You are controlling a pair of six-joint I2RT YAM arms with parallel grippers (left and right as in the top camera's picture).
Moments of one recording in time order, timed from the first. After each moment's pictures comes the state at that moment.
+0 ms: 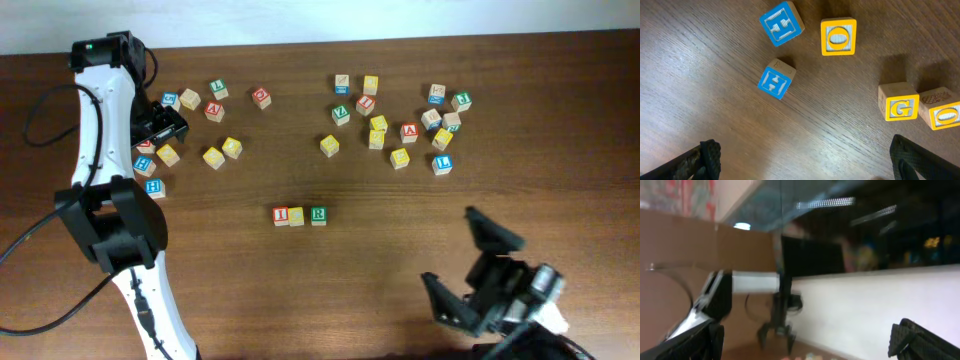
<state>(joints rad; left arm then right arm) 0.13 2.34 2.32 -1.63 -0.11 -0.52 -0.01 0.05 0.16 0.59 -0.70 0.55</state>
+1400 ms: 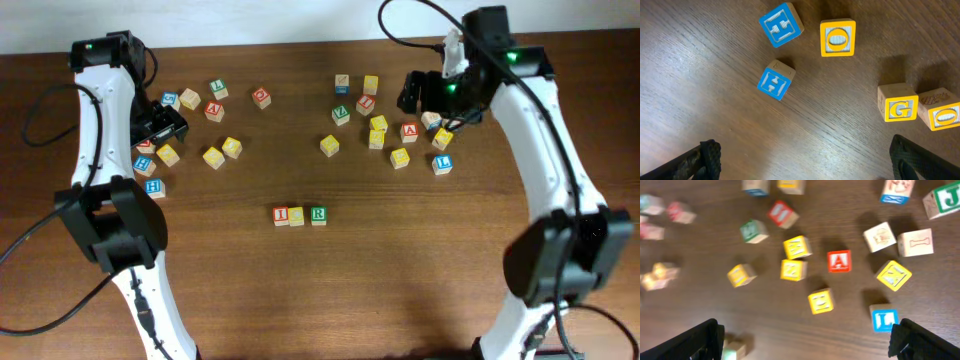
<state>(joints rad) 0.13 2.34 2.32 -1.63 -0.11 -0.52 0.05 1.97 1.88 -1.07 -0.26 0.21</state>
